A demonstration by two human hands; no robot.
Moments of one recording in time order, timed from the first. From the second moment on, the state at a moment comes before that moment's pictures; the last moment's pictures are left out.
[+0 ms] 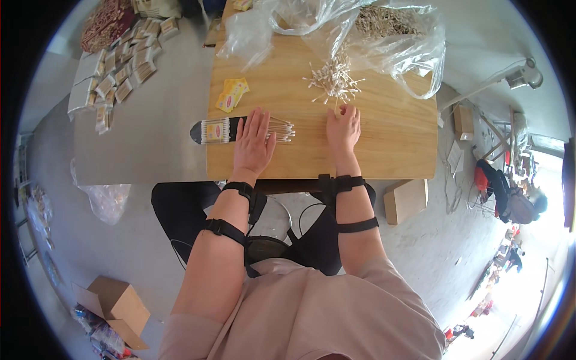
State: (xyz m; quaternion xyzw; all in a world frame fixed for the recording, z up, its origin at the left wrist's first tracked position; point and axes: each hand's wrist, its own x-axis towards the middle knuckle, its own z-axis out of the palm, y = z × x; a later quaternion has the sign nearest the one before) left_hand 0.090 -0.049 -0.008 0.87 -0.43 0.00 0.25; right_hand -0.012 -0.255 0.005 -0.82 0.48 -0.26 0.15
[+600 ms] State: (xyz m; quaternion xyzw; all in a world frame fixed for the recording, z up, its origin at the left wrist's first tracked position) left_hand 0.090 -0.049 -0.009 0.87 -0.41 -0.02 0.29; right_hand 0.028 -0.215 0.001 -0.92 0.17 -0.20 0.30
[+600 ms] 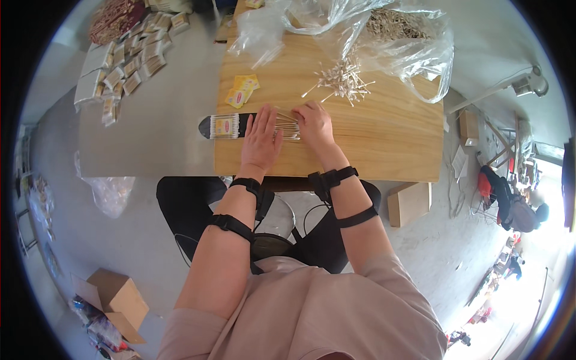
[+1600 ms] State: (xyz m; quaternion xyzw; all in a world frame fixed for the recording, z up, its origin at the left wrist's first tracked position) left_hand 0.093 -0.048 -0.022 0.86 -0.43 0.00 0.29; right_hand 0.000 -0.152 -0.005 -0.97 0.17 -0.14 0.10
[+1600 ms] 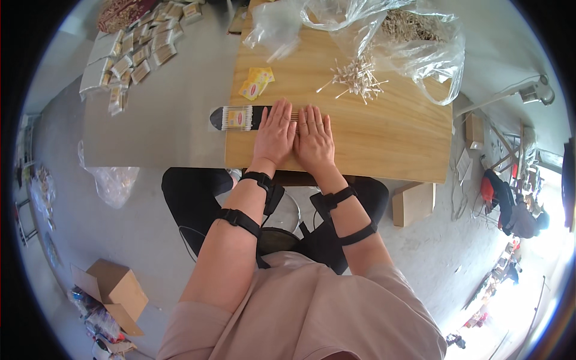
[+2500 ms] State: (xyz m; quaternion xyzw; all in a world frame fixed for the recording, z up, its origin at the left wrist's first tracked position) left_hand 0.093 -0.047 -0.024 0.86 -0.45 -0.01 0.24; right_hand 0.004 -0.146 -0.006 -0.98 0.17 -0.09 0.09
